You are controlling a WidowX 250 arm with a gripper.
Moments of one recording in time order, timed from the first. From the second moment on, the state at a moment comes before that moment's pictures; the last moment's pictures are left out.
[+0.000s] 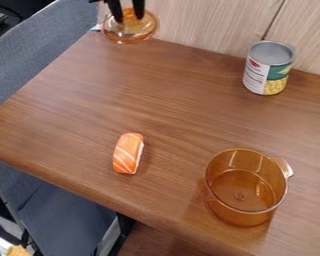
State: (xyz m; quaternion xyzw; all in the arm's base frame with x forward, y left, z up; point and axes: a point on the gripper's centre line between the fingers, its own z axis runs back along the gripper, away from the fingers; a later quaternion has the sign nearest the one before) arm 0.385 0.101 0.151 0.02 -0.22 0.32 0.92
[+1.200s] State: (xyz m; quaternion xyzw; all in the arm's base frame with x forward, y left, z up) arm 0.248 -0.111 0.106 -0.04 -0.15 0.03 0.99
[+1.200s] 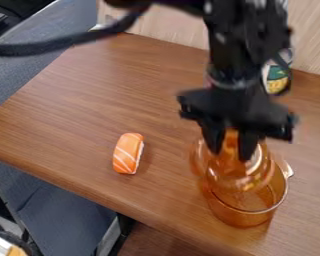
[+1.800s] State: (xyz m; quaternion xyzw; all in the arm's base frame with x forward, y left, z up) arm 0.245 -0.120 0.087 -0.04 -0.14 0.00 0.99
